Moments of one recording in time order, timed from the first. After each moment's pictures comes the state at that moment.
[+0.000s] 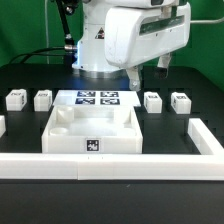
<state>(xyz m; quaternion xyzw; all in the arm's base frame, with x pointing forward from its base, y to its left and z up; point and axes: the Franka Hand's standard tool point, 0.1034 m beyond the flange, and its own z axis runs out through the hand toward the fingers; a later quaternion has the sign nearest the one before) 0.563 0.056 0.111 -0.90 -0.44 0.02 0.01</state>
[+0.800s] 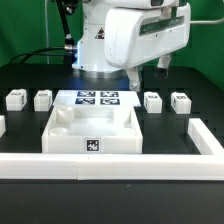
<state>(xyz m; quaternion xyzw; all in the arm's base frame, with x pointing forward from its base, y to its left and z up) 0.563 0.056 0.110 -0.90 -0.44 0.02 0.01</state>
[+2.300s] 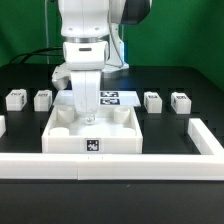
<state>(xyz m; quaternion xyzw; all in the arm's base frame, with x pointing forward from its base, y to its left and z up) 0.444 -0.042 0.006 -0.71 -0.70 0.00 0.03</state>
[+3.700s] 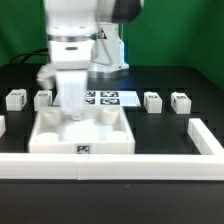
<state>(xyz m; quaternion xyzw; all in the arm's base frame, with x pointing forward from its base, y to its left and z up) 0.472 -0.083 0.020 -0.72 -0.69 0.00 0.02</state>
